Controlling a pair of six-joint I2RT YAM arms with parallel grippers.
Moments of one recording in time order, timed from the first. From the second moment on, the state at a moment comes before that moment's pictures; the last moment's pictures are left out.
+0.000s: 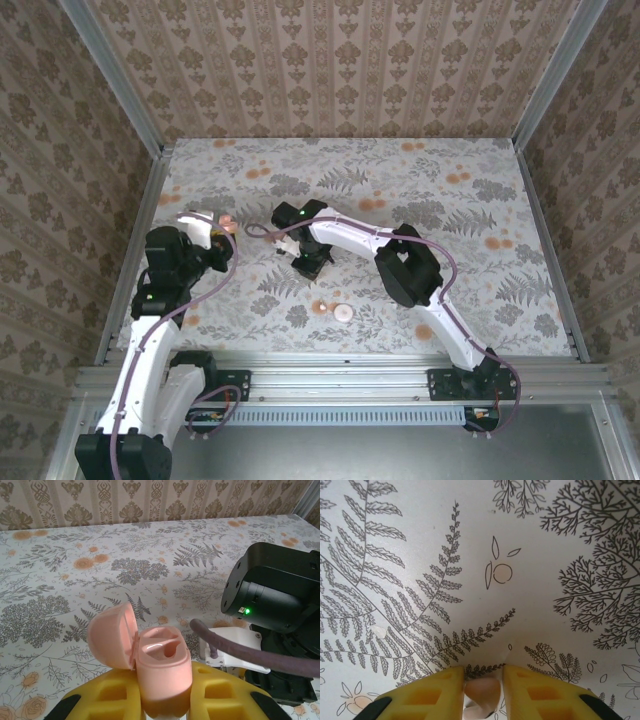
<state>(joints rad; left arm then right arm) -0.07 0.73 0.61 -0.29 0.42 0.01 0.83 2.38 2.02 -1.16 0.01 -0.21</state>
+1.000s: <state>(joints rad) -0.10 0.83 0.60 -0.22 0.56 -0.01 0.75 1.89 1.36 -0.43 -0.14 0.18</state>
